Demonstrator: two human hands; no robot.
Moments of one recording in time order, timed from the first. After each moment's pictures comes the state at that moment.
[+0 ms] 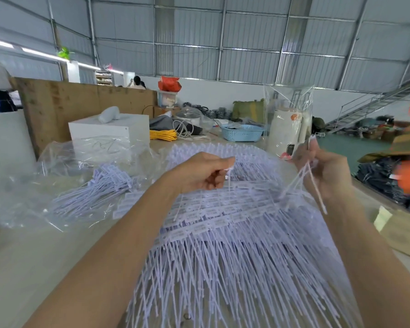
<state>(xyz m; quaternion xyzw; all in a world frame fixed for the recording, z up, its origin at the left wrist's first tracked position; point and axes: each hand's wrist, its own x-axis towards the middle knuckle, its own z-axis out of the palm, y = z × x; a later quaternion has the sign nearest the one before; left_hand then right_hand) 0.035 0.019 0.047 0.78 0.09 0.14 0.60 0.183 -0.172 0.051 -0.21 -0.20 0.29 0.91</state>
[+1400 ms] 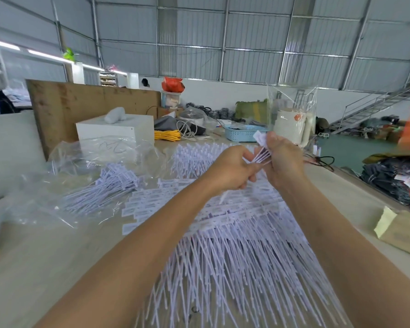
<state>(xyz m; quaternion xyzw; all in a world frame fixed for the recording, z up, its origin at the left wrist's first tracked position) 0.036 -0.034 0.060 0.85 0.11 0.22 0.46 0.126 -0.104 0.068 -0.48 -0.18 0.11 0.85</state>
